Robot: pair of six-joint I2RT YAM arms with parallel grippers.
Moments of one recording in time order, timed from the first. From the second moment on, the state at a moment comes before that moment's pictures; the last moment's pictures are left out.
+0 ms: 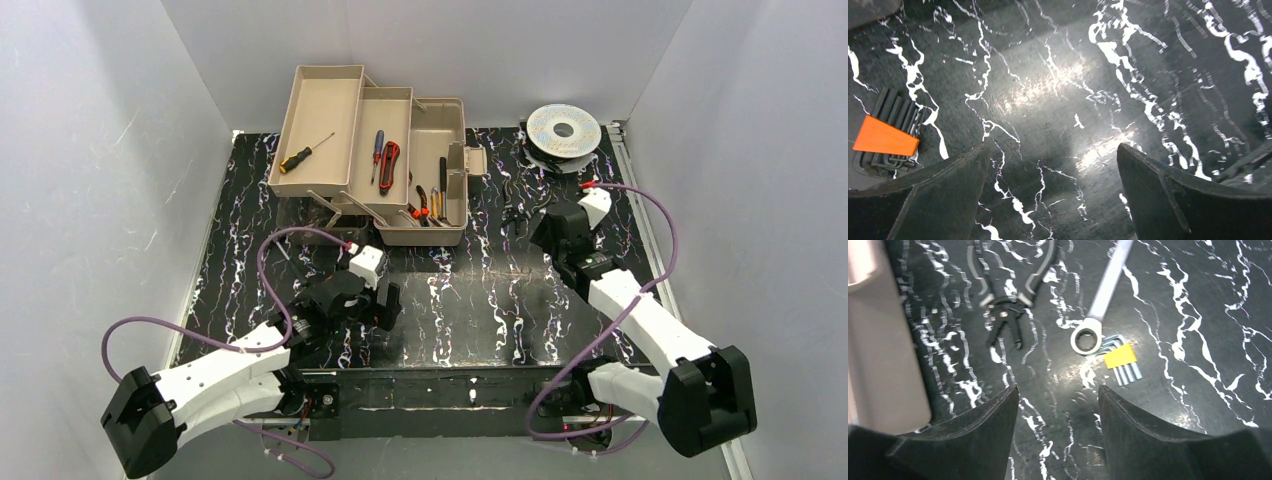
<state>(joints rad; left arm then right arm) -0.85 0.84 0.43 -0.22 -0.19 -0.31 0.42 1.08 0.70 -0.25 0.53 0.61</state>
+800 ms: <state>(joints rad) -0.85 0.78 0.32 -0.03 -0.28 -0.25 0.13 1.20 0.76 -0.42 0.30 0.65</state>
